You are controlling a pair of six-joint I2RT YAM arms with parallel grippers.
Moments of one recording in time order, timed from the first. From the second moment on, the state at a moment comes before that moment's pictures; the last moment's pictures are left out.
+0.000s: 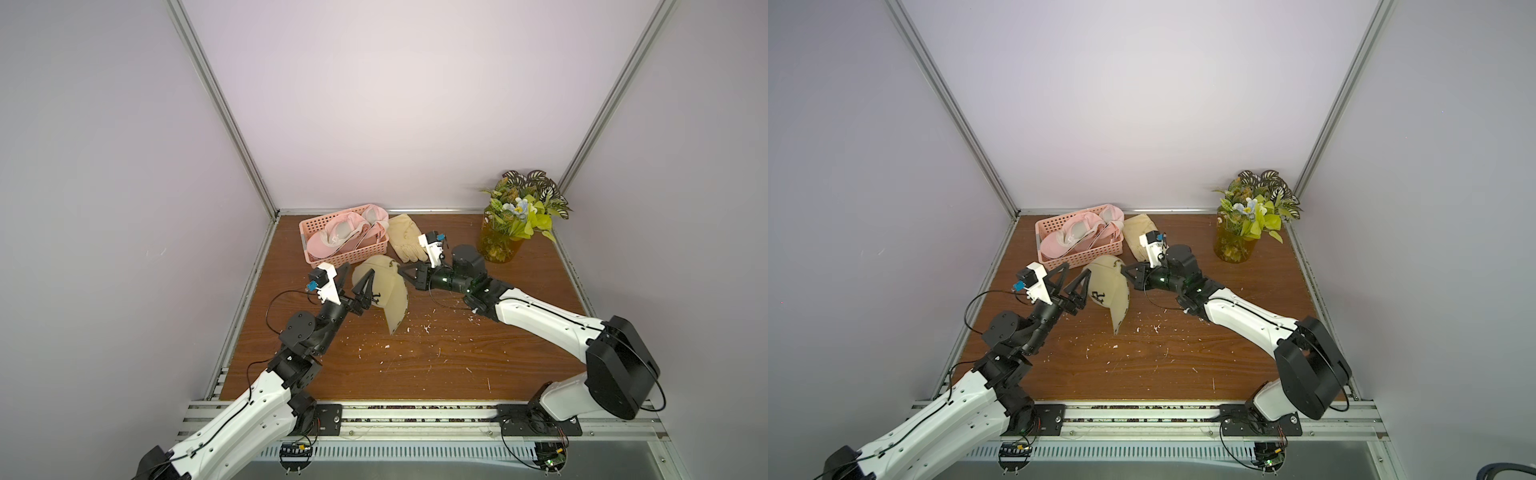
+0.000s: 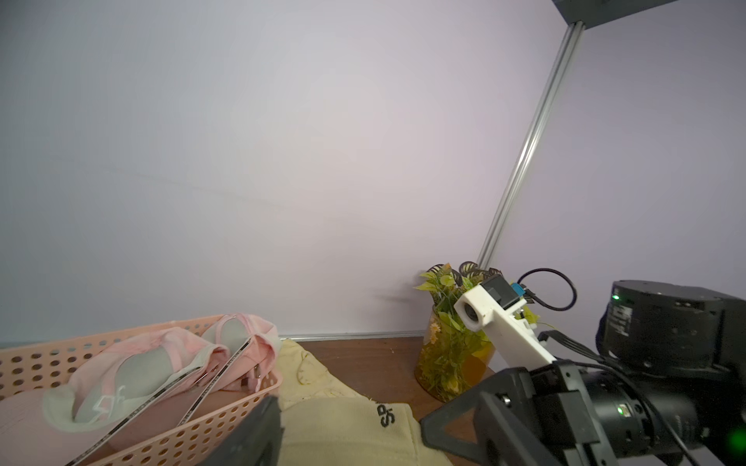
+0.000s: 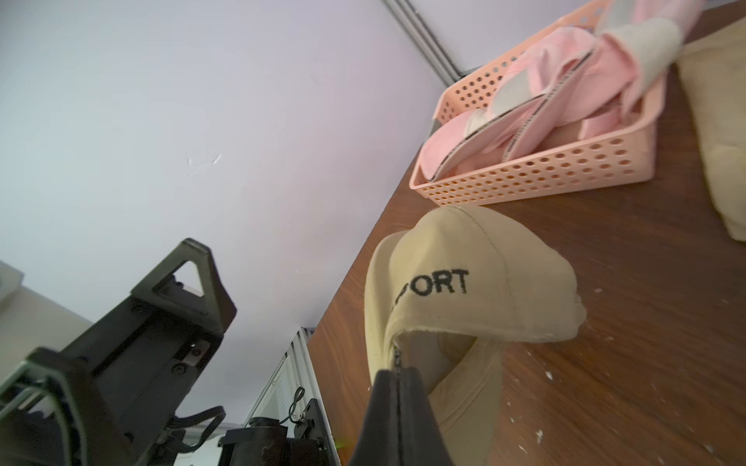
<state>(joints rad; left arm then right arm) -0.62 0.63 0.37 0.48 -0.19 -0.28 0.75 1.51 1.02 0.24 -0.44 0.68</state>
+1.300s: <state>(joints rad) -0.61 0.70 0.38 0.32 -0.26 -0.38 1.03 1.82 0.71 0.82 0.15 0.69</state>
